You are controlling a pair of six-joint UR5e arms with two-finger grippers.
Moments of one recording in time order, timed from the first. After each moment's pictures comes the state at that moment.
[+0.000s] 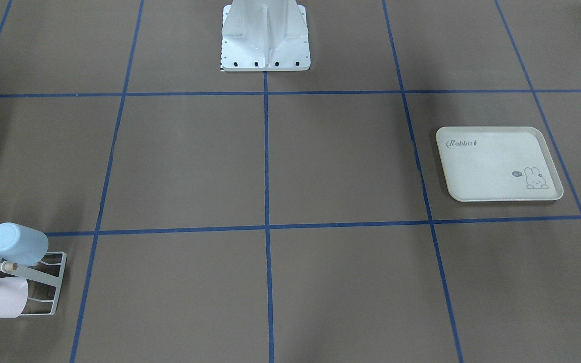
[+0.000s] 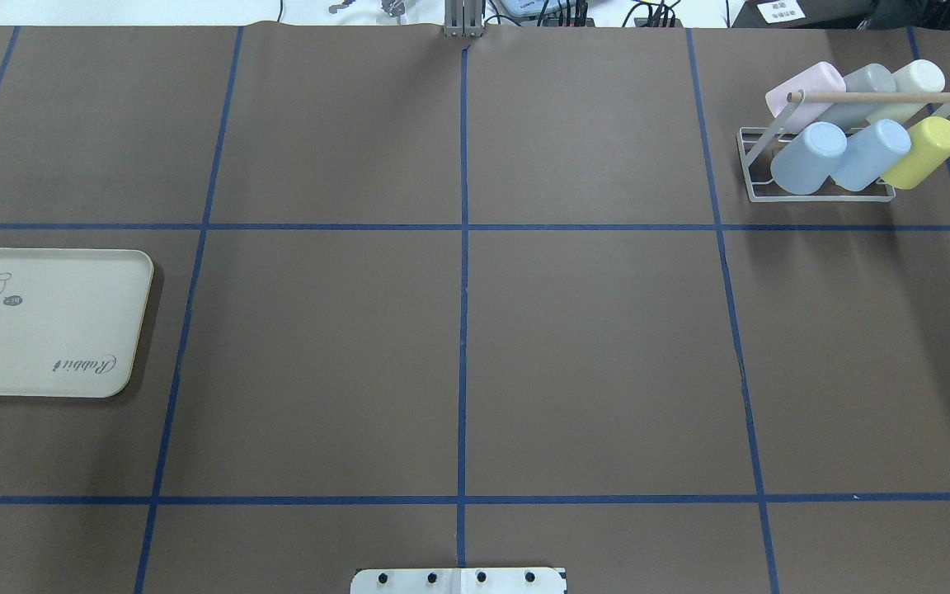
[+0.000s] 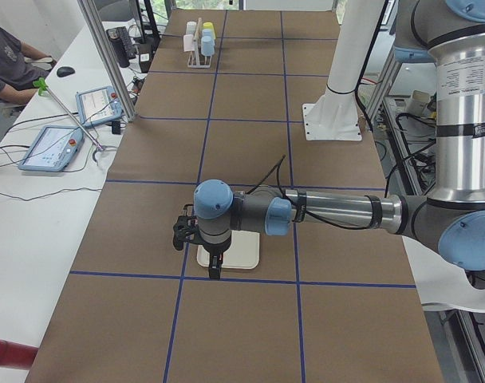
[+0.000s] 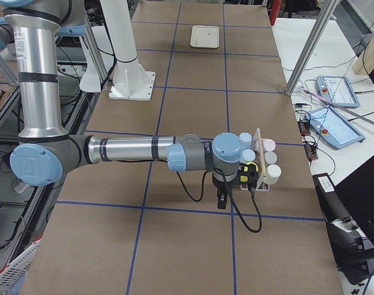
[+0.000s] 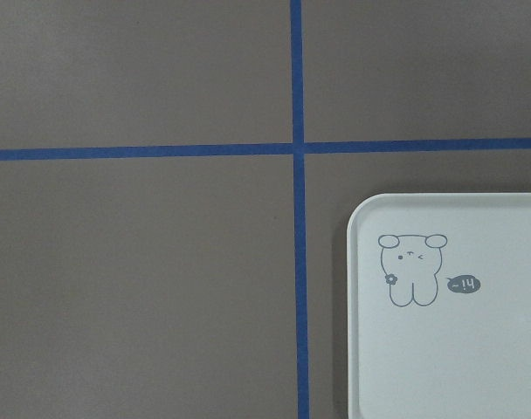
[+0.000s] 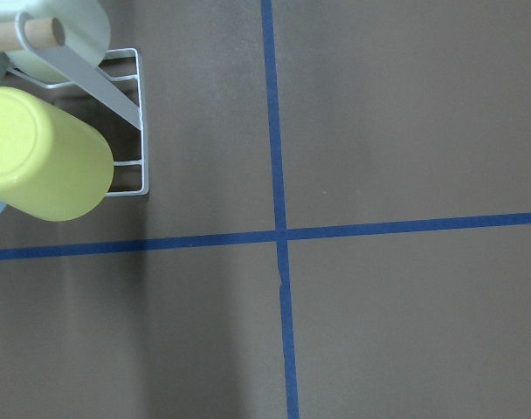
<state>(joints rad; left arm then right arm) -1.55 -1.47 -1.73 -1.61 -2.36 -0.06 1.58 -1.55 1.62 -1.53 2.35 0.16</state>
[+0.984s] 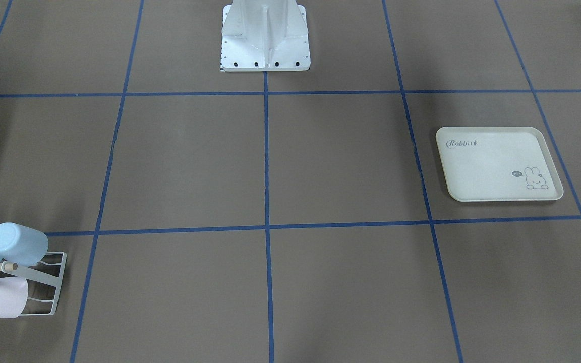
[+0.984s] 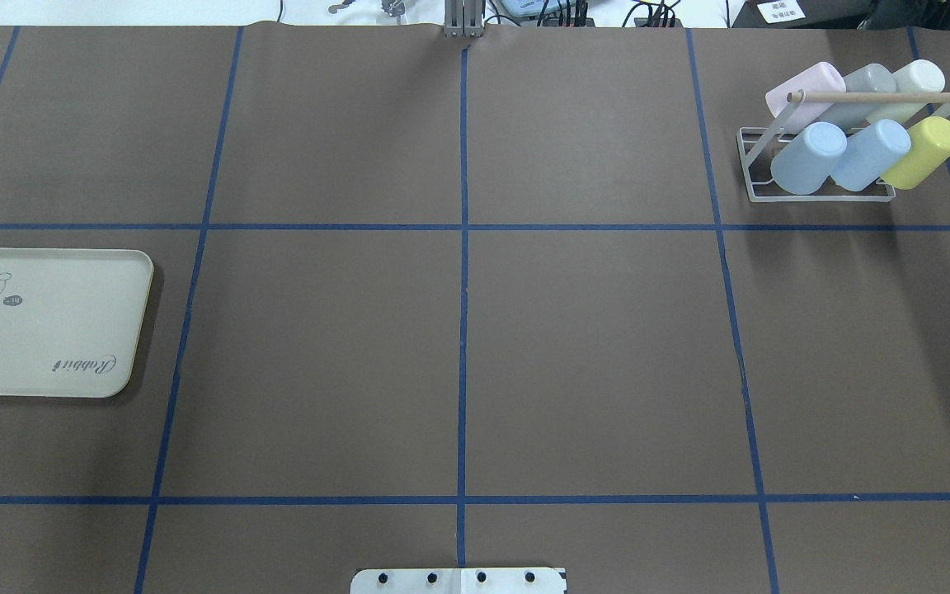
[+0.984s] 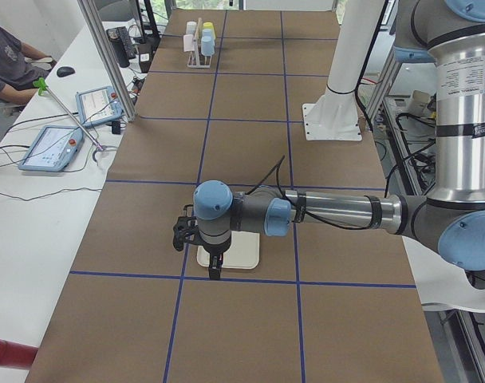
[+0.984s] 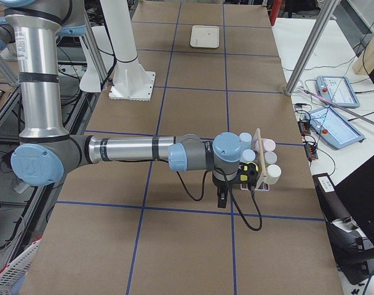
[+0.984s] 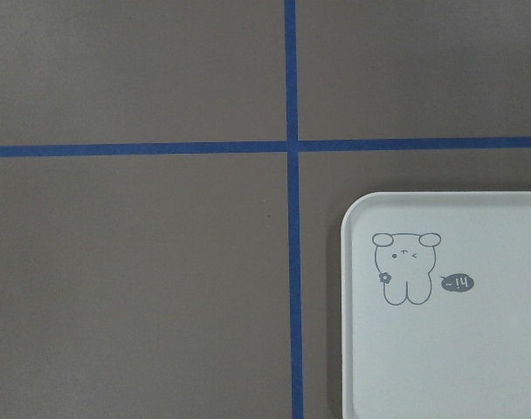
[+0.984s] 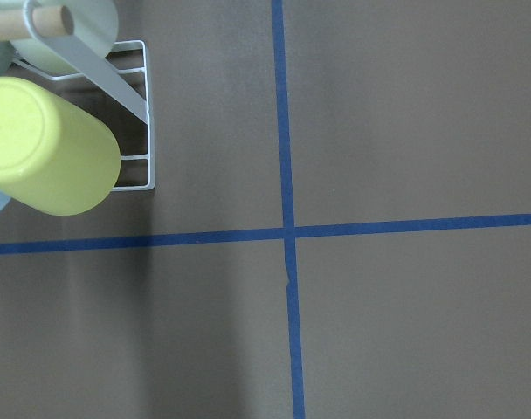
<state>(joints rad) -1.55 -1.47 -1.73 -1.61 -2.36 -0.06 1.56 -1.55 1.62 -1.52 2.35 0.16</state>
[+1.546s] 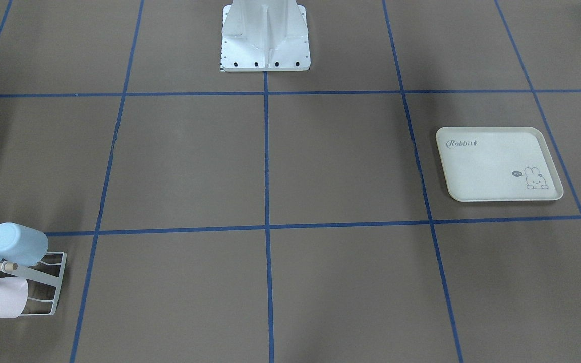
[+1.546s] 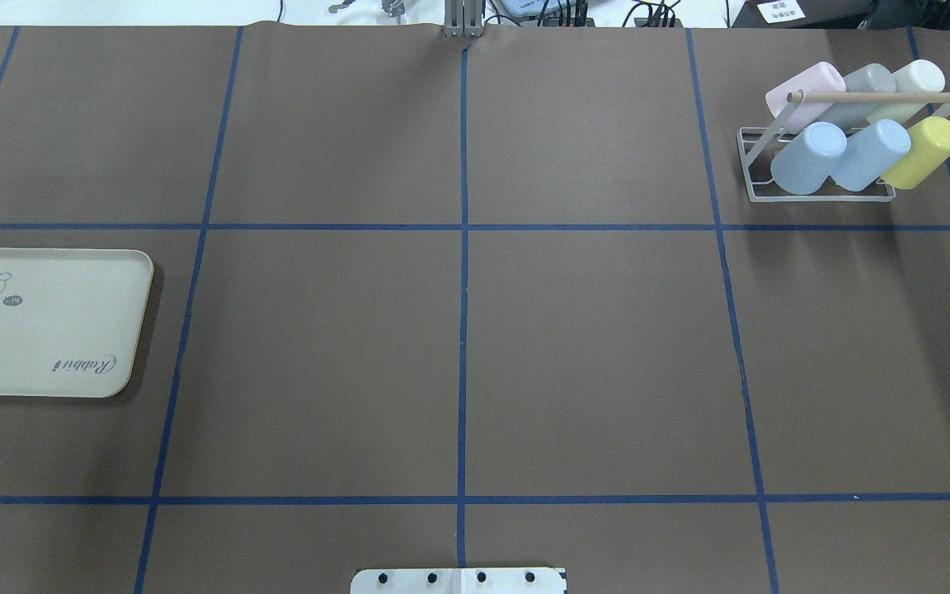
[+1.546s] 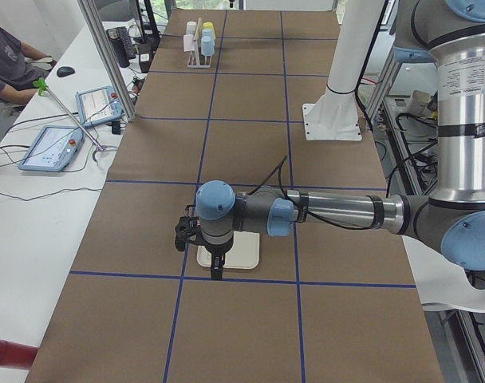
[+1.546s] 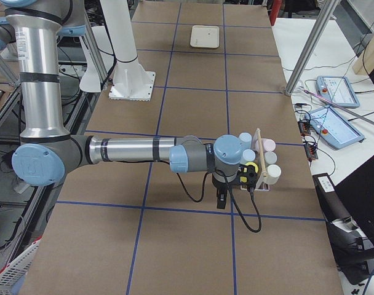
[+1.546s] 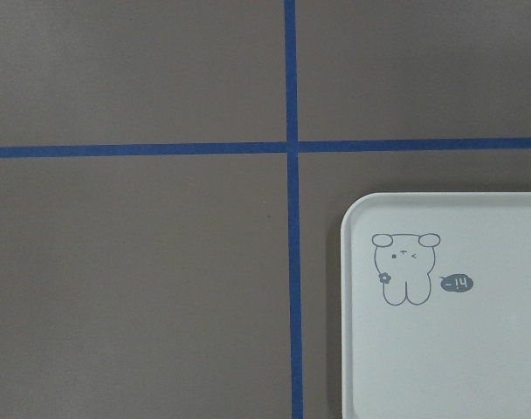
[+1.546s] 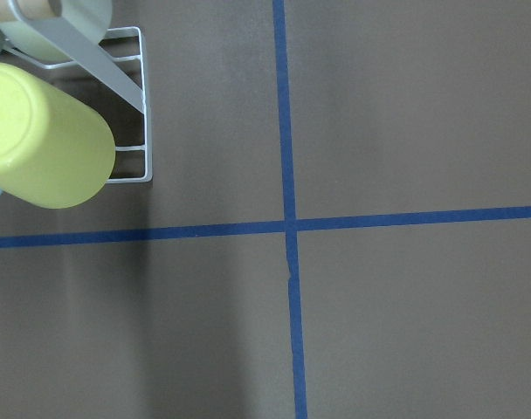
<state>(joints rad) -1.55 -1.45 -1.74 -1.62 -2.36 -0.06 1.55 -1.55 1.60 -1.52 2.36 0.16</state>
